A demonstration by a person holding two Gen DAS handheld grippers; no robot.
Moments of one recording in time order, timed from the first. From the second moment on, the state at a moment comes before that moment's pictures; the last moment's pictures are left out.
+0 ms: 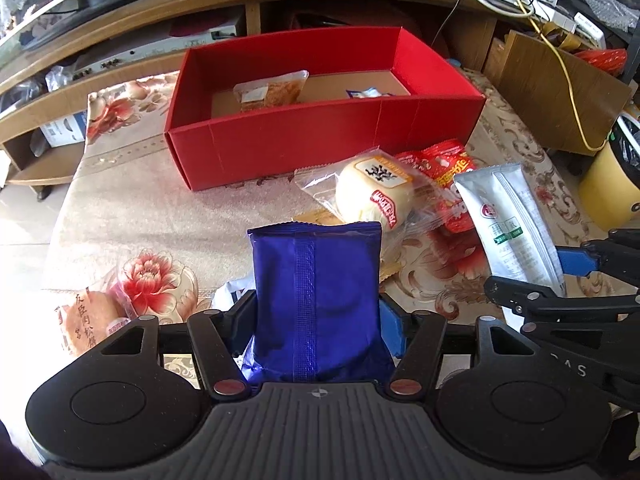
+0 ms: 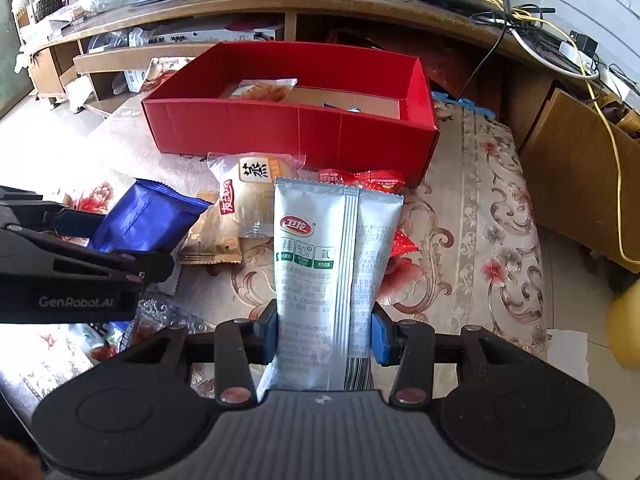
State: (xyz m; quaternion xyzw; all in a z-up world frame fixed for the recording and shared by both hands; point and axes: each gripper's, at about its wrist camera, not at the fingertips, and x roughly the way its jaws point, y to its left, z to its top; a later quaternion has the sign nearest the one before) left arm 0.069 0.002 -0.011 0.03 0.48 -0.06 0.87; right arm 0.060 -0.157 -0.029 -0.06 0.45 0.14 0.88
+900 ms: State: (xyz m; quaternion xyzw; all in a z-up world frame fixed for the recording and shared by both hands) left arm 0.083 0.007 0.018 -0.02 0.45 -0.08 0.89; right arm 0.081 -0.164 0.009 -0.02 0.41 0.14 0.90
